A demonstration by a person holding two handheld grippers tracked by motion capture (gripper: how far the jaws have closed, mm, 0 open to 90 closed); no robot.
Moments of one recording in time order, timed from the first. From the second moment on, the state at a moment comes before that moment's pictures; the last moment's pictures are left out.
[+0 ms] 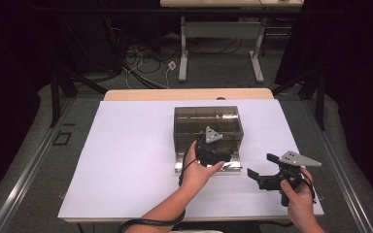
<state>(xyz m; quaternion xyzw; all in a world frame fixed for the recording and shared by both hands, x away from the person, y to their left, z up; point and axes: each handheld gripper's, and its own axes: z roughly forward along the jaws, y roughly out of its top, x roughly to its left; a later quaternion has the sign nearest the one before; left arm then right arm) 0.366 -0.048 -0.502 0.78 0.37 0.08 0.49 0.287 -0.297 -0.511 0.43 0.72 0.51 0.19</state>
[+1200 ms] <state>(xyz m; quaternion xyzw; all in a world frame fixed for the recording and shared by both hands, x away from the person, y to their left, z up) 0.331 -0.017 -0.480 0.77 0.39 0.08 0.50 0.287 -0.296 -0.510 0.42 0.72 0.51 0.19</state>
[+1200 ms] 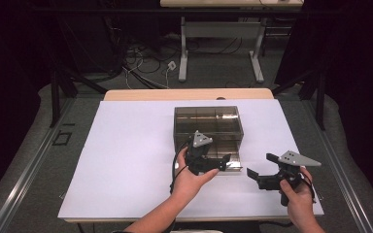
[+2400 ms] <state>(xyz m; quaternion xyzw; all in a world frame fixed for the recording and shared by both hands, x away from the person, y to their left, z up) 0.304 0.014 -0.510 0.77 0.38 0.06 0.50 0.286 -0.293 -0.509 0.42 0.73 0.51 0.19</state>
